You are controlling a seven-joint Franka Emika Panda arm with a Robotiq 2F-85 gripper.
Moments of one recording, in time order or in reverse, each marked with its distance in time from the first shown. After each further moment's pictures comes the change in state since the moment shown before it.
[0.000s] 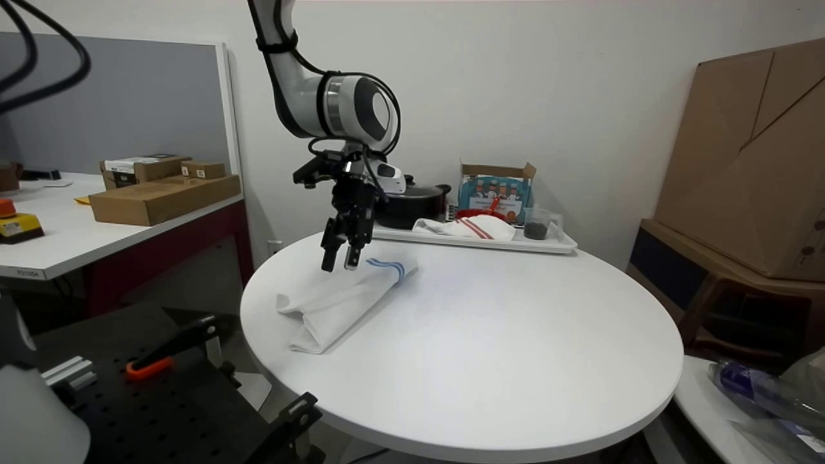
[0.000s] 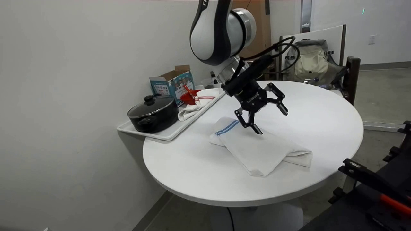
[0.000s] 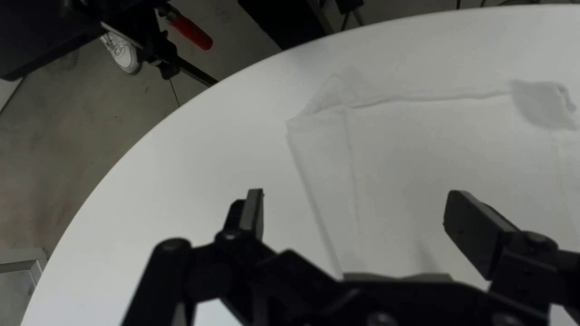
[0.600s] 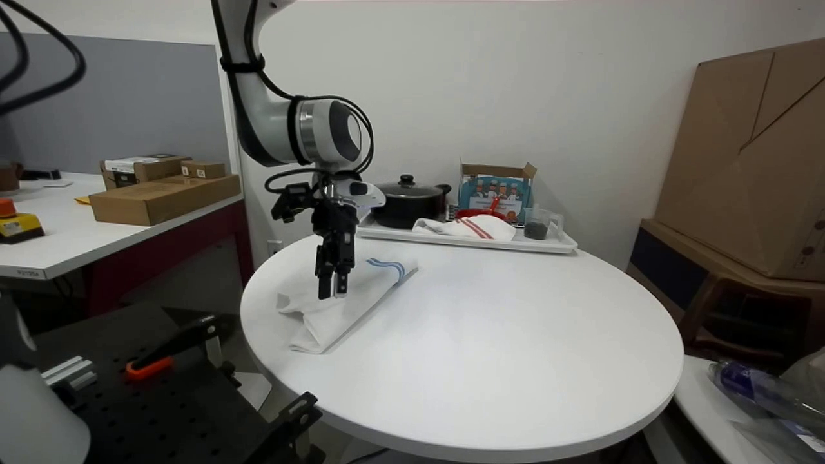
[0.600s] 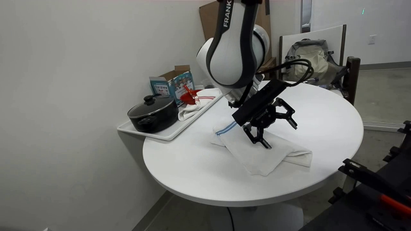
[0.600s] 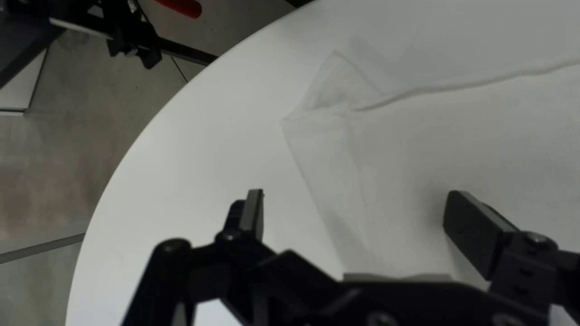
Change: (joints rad) arm 0.092 0.001 -0.044 -0.163 -0.159 0.235 0.288
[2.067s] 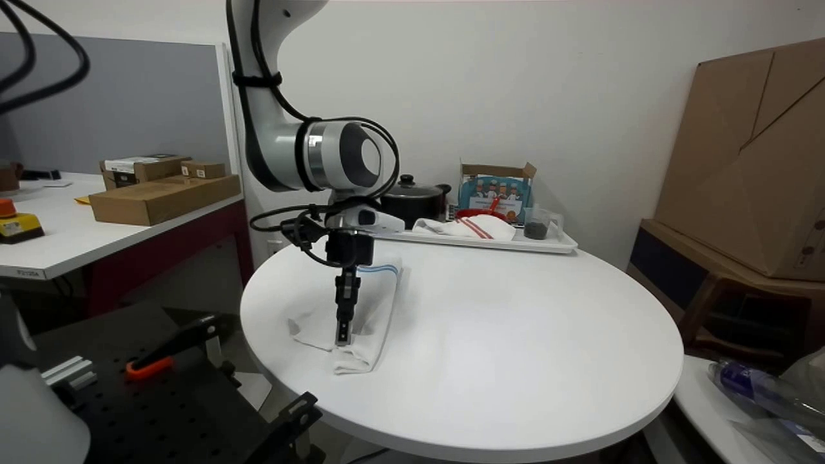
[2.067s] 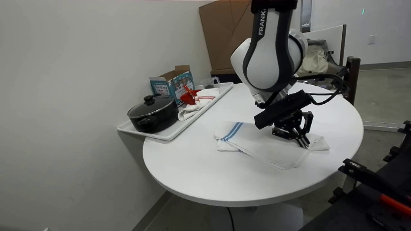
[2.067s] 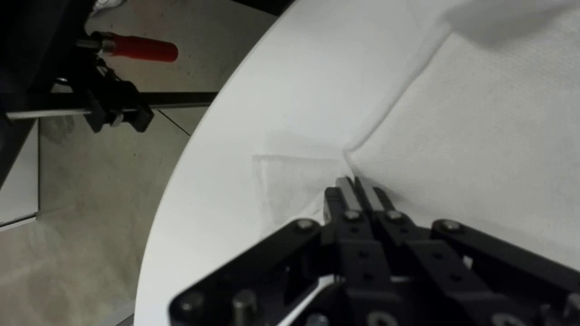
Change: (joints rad) arm -0.074 0.002 -0.080 -0.146 0.023 0.225 0.198
